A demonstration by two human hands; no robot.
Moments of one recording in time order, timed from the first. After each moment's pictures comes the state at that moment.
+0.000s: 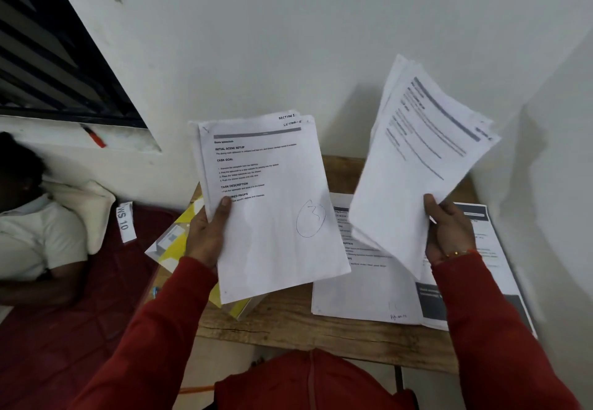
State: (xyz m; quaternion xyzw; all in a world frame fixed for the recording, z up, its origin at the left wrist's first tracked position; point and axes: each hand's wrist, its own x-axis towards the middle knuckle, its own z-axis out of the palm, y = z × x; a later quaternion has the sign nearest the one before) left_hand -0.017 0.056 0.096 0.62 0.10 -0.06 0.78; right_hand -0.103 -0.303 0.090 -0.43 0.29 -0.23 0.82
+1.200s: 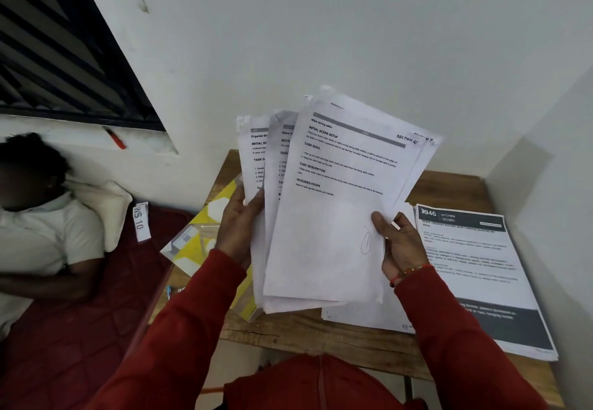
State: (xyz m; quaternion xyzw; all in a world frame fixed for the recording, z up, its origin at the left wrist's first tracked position) left_hand -0.023 0.032 0.128 0.59 -0.02 -0.10 0.80; right_hand -0.090 -0.216 0.087 -0.40 0.24 -0.11 0.87
